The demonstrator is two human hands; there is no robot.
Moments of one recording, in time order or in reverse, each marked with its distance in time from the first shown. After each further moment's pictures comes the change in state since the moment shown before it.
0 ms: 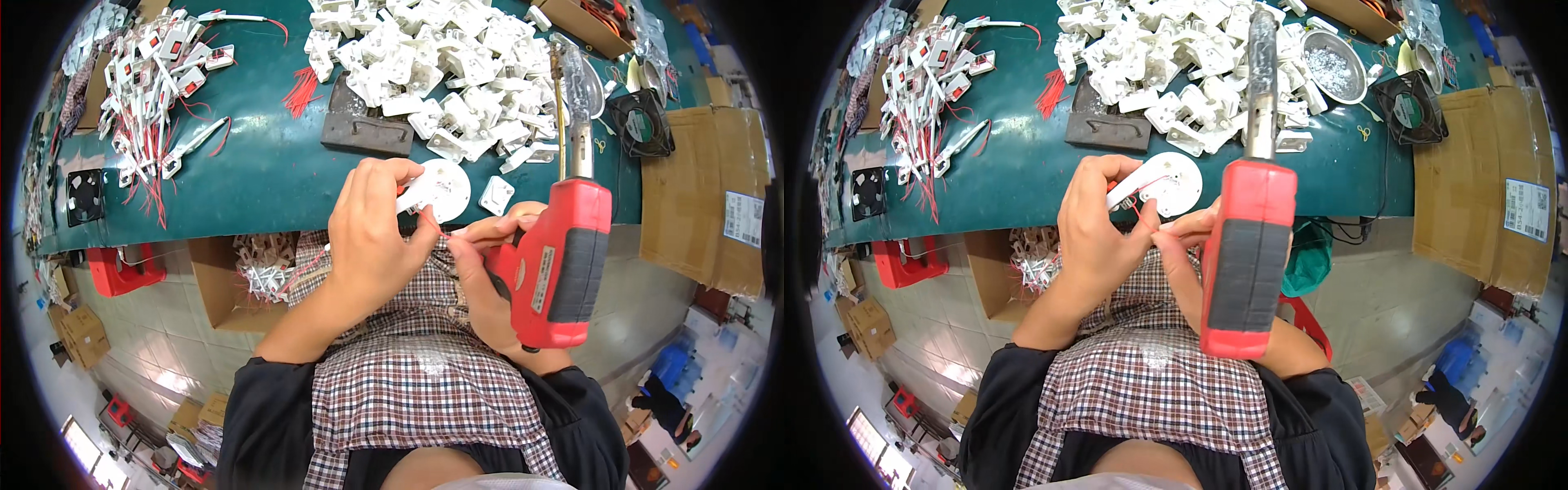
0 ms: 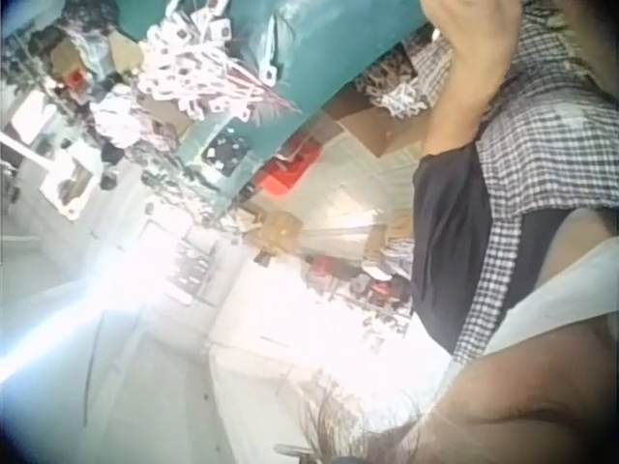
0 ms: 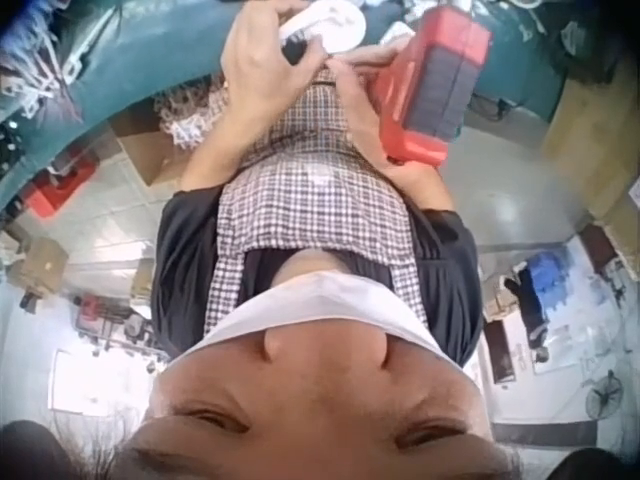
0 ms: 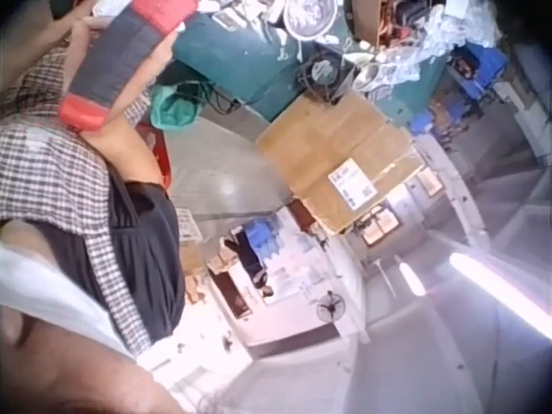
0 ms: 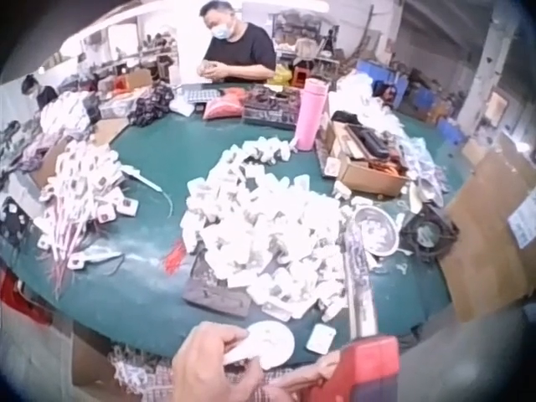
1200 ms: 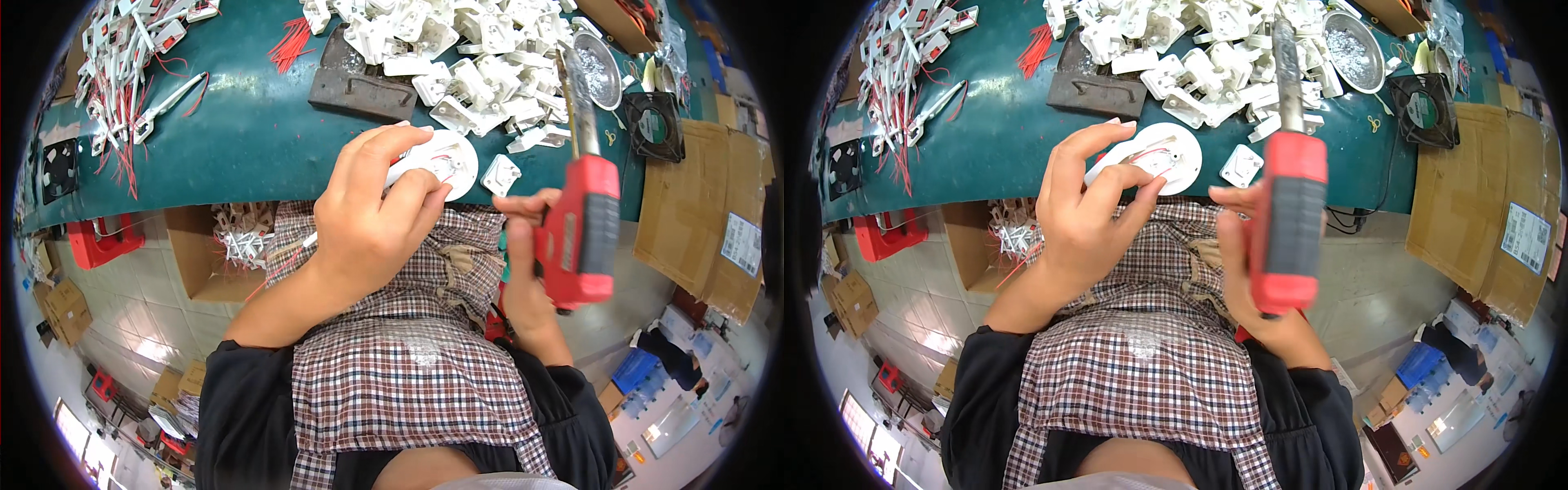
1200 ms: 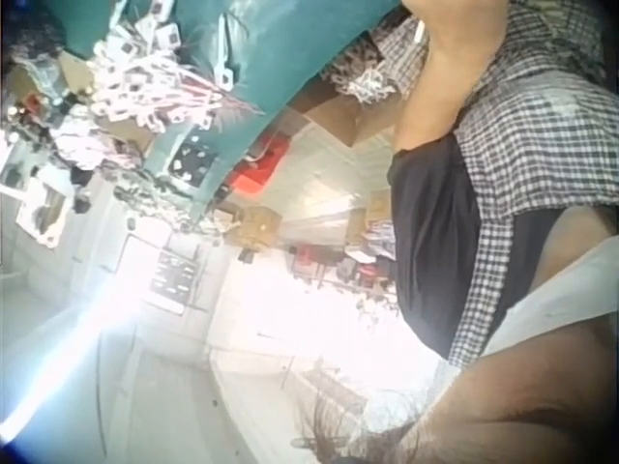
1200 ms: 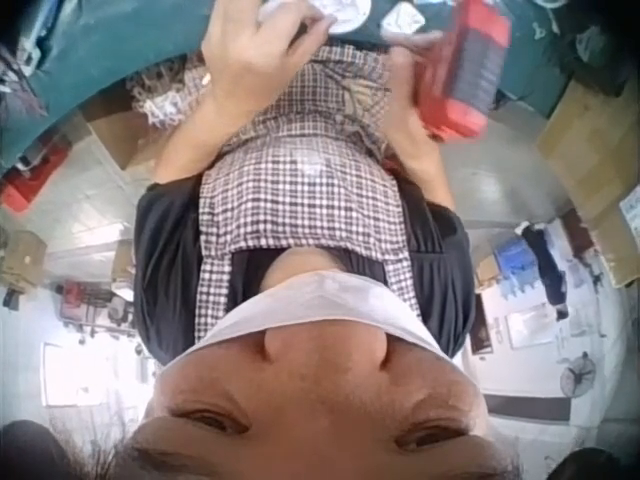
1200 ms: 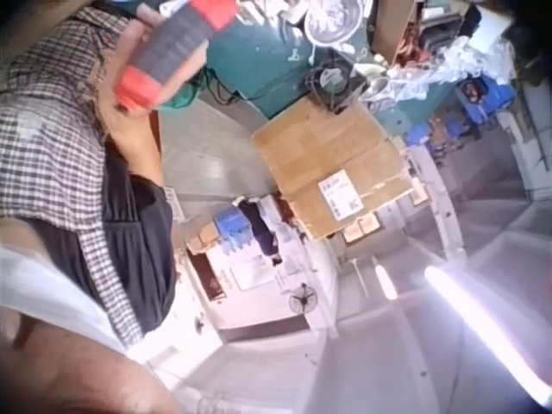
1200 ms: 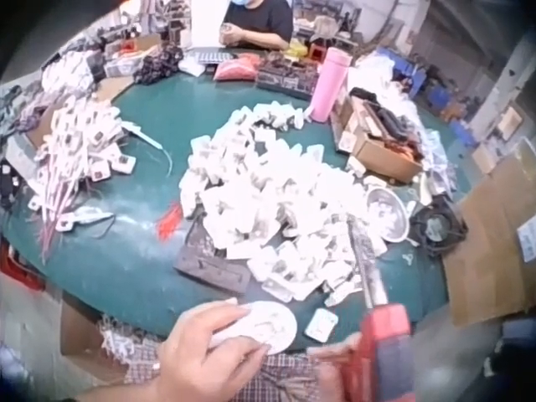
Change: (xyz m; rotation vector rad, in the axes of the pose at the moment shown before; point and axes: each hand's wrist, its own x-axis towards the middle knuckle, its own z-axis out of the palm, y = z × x) left_hand -0.005 -0.003 0.011 0.127 0.087 0.167; right_hand -0.017 0.027 -0.037 -0.242 0.063 0.247
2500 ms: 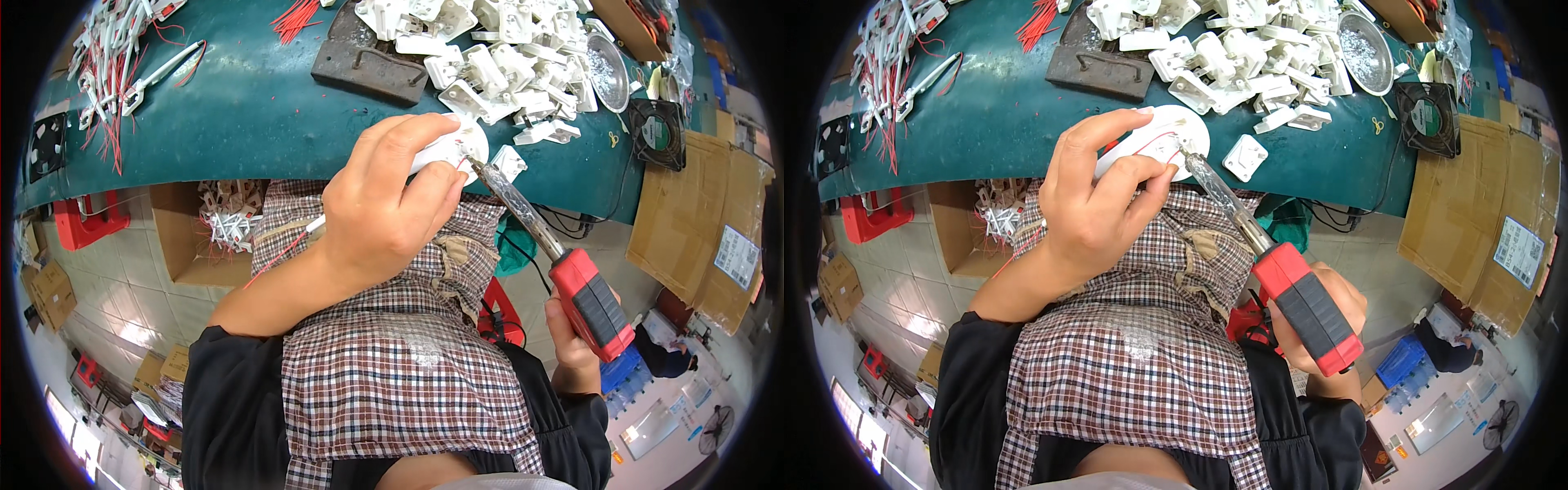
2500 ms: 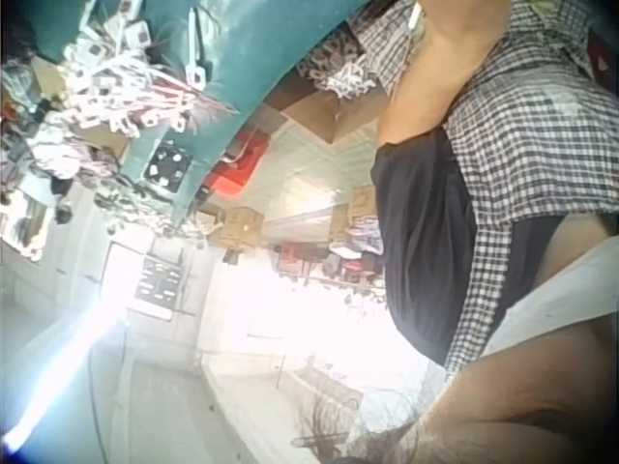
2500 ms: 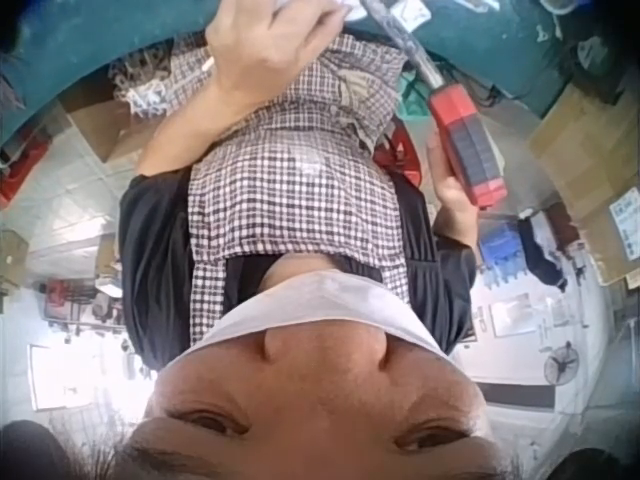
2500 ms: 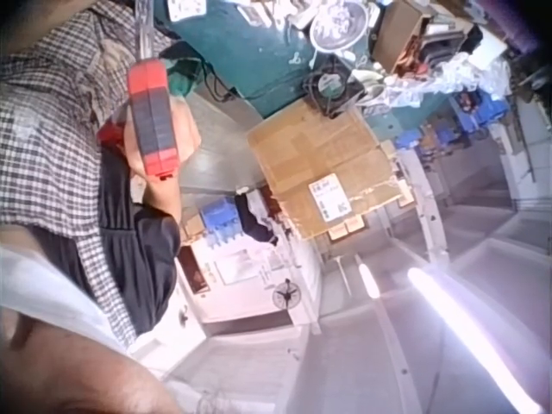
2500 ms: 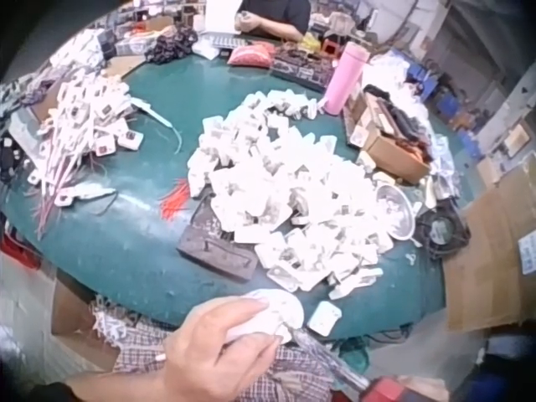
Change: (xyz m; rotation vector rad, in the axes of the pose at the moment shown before) left_hand -0.009 -0.001 0.012 -0.015 0.094 0.058; right_hand -0.025 -0.020 -0.079 -0.296 -0.182 -0.262
